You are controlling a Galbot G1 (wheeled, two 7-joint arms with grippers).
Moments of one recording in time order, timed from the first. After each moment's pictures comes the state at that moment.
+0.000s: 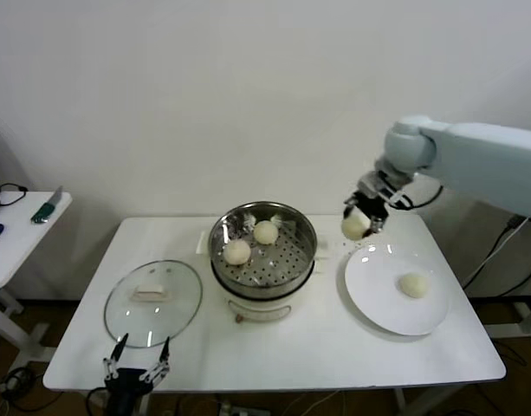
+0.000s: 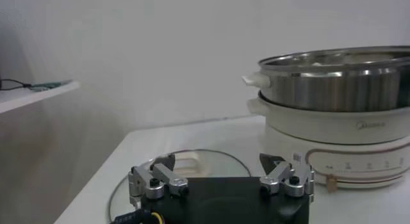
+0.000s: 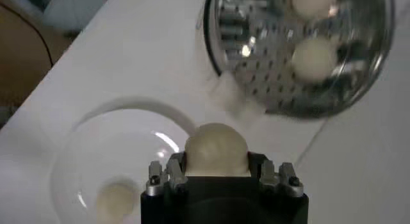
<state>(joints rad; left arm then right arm) 1.84 -1.44 -0.68 -2.06 -0.08 -0.06 0.06 0.90 0.92 -1.60 1.38 0.29 0.13 -1.08</state>
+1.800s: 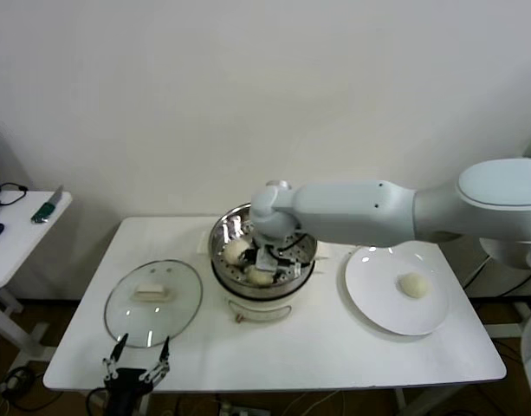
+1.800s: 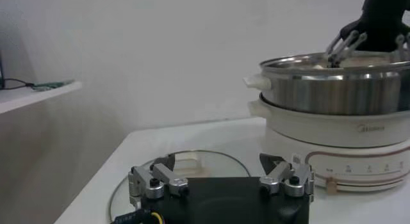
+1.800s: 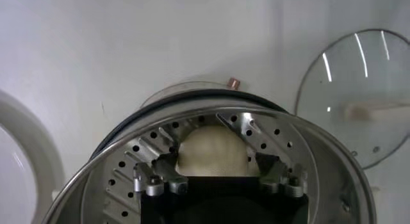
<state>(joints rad) 1.84 -1.46 -0.68 -2.07 -0.08 -0.05 0.06 0.62 1.31 -1.51 1.35 -0.11 0.28 -0.92</state>
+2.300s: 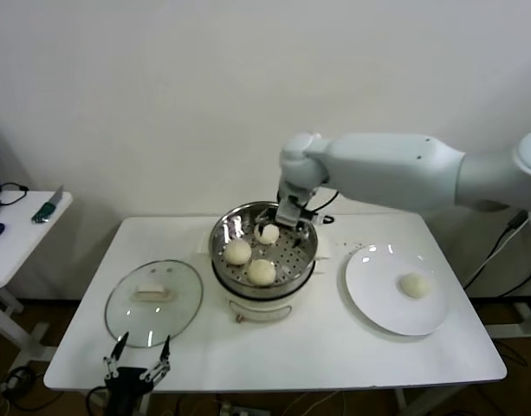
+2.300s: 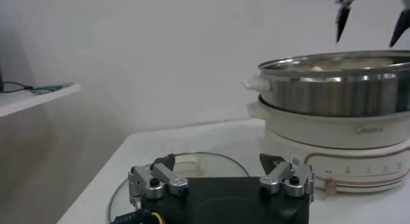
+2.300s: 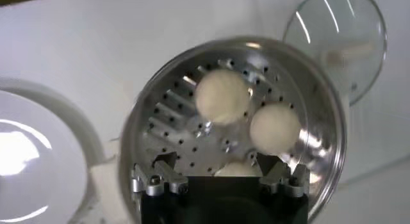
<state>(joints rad) 1.84 -1.45 -0.68 -2.07 -0.07 -0.05 0.06 0.79 1.20 -1.54 1.29 0.14 0.31 -1.00</state>
